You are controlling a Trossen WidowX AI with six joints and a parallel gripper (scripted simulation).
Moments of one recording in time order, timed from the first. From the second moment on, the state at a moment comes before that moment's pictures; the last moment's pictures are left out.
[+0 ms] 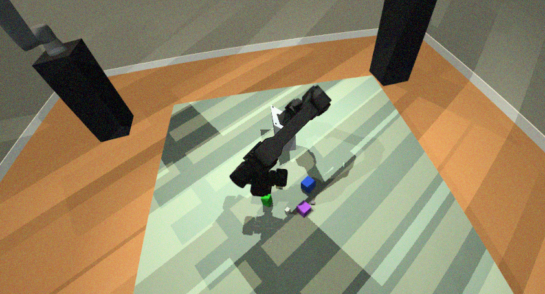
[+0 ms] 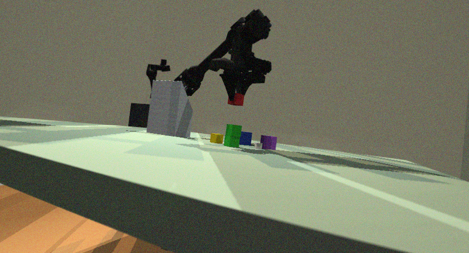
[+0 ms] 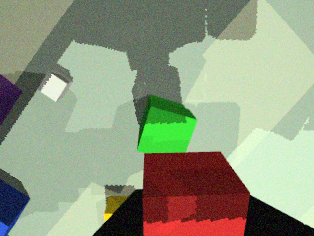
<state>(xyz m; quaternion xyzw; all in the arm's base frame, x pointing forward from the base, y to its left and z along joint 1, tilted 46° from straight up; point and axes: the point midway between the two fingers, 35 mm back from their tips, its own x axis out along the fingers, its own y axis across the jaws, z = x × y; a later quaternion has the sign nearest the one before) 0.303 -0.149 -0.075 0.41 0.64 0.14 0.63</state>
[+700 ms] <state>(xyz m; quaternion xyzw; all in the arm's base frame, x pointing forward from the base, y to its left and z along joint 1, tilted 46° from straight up) 0.313 -0.110 -0.112 0.41 0.65 0.14 0.63</state>
